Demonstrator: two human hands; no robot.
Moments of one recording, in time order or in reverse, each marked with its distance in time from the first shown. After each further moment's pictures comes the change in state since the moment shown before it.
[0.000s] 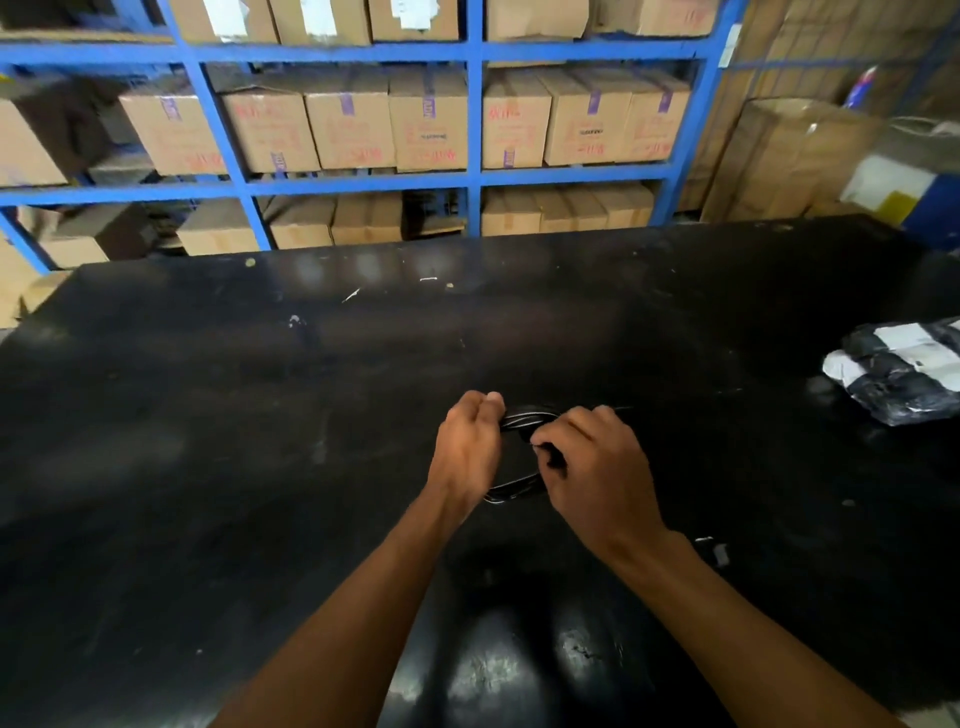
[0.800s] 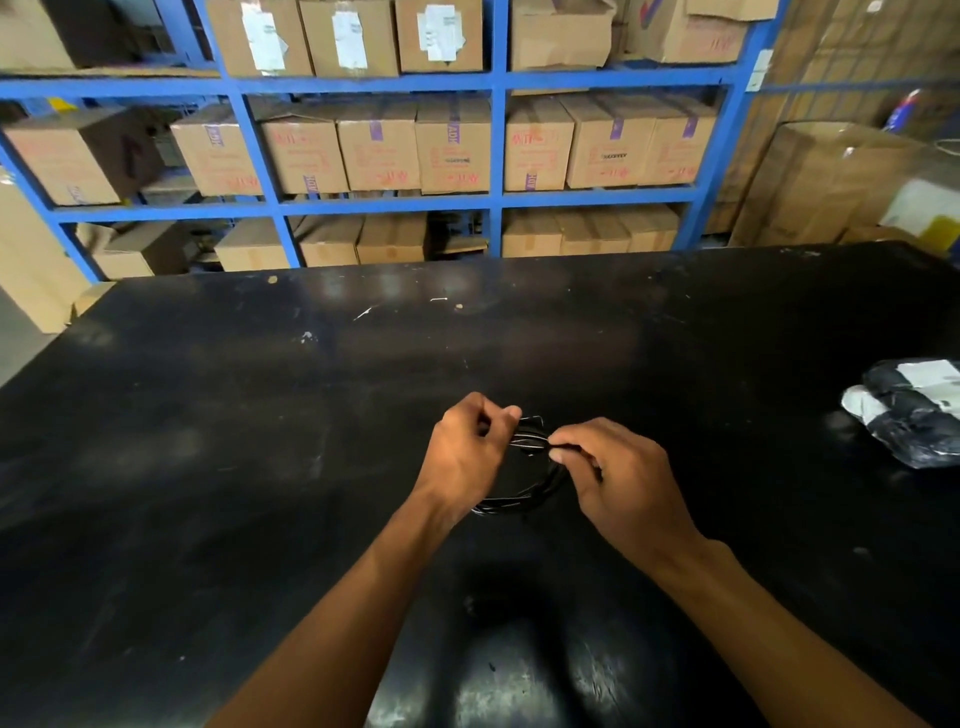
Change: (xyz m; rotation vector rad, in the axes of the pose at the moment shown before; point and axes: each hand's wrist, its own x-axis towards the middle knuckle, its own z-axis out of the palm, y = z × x) left_hand 0.001 0.029 0.019 0.189 0.059 0.164; right_hand 0.017 0.048 -0.035 0.306 0.012 -0.052
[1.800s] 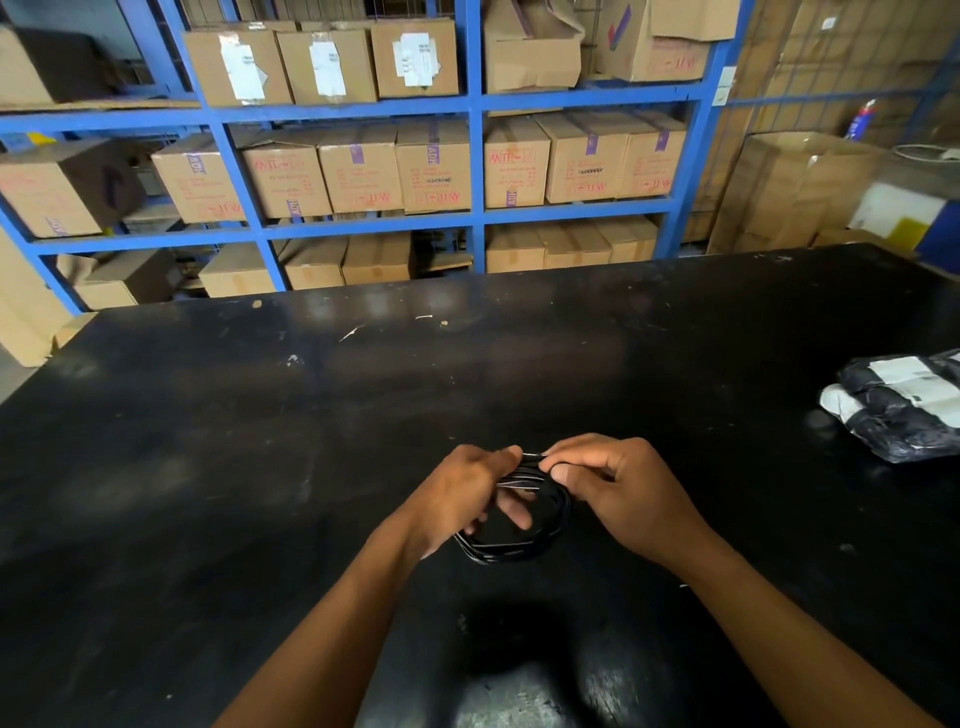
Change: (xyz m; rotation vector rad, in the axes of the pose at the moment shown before) left_hand -0.013 0.019 -0.007 -0.016 -0.479 -0.244; right_hand 0.000 0.006 -0.022 0.399 -0.202 0.371
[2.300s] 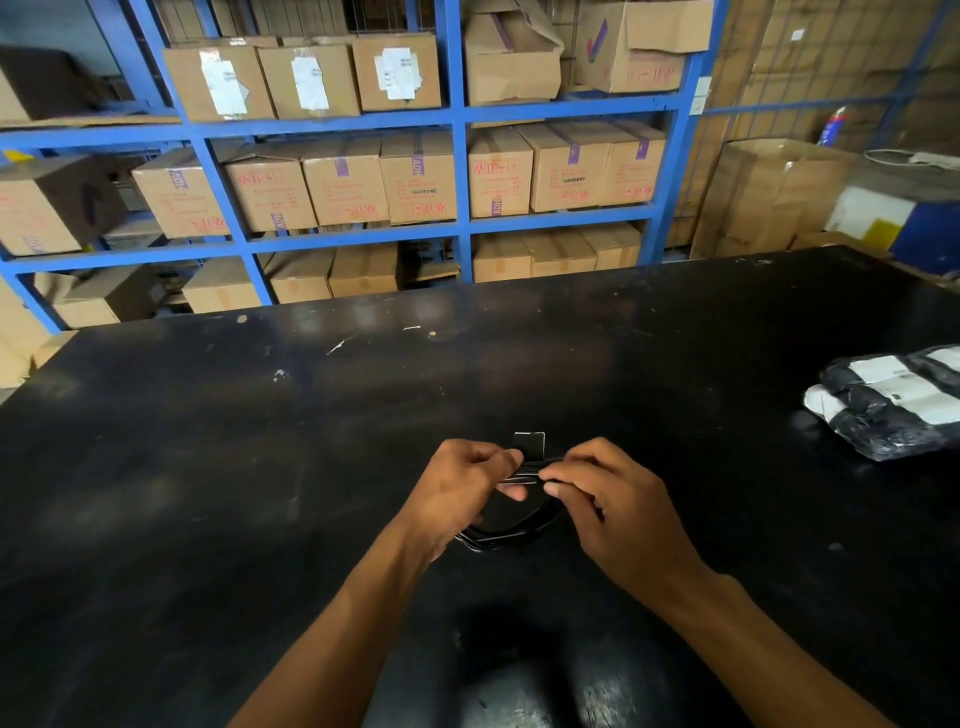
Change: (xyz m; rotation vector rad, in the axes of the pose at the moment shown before) left_hand 0.009 0.006 0.004 -0.119 0.113 0.106; right_hand -0.014 0.006 0.006 -0.404 0.220 -0.374
